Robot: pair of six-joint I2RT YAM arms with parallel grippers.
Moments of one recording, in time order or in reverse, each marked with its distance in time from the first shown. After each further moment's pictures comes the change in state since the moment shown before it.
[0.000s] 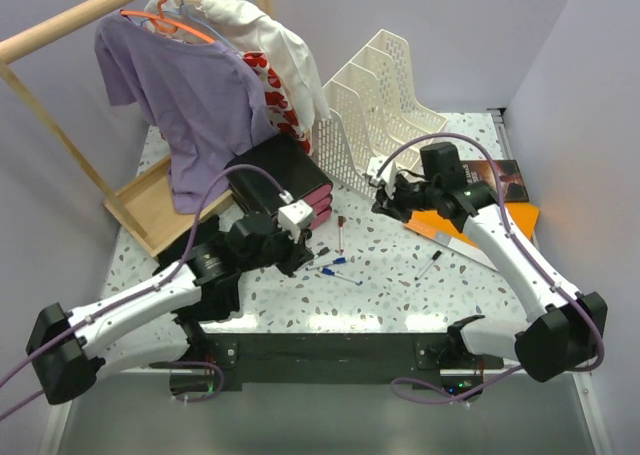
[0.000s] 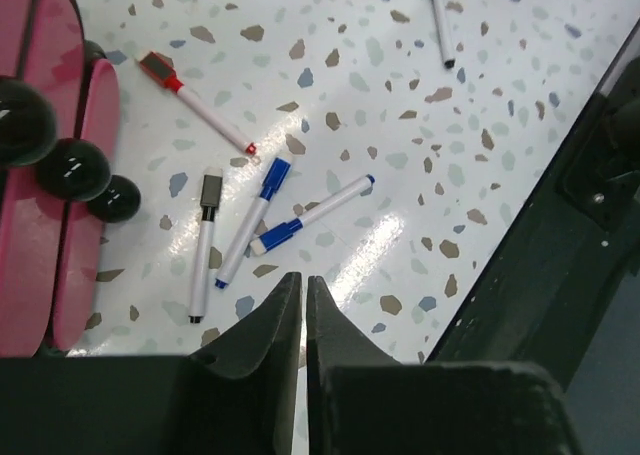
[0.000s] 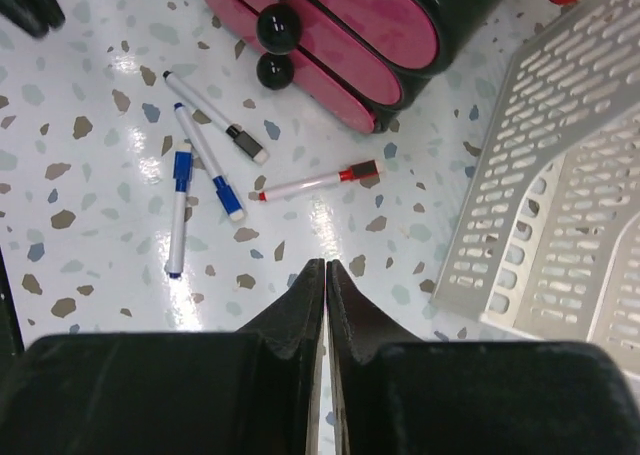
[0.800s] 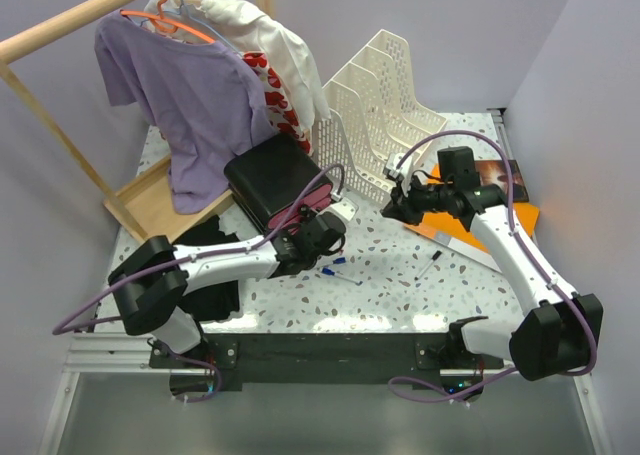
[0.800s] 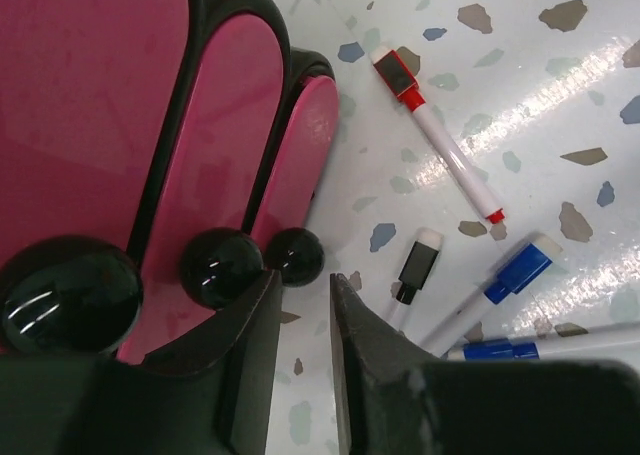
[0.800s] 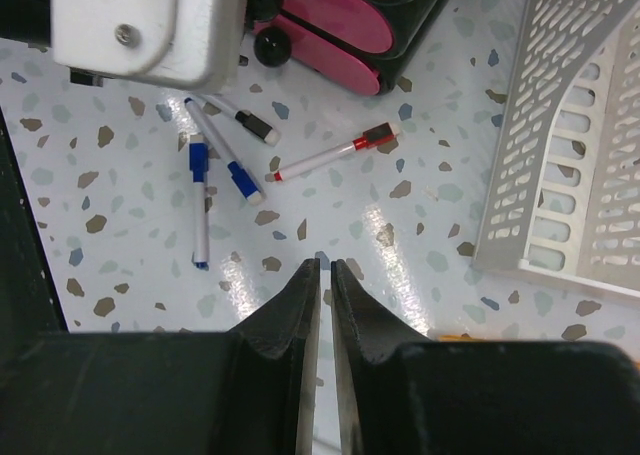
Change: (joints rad) left arm -0.175 0.586 0.245 0.039 -0.693 0.147; right arm -0.163 -0.016 -0.082 0.010 -0.138 0.075
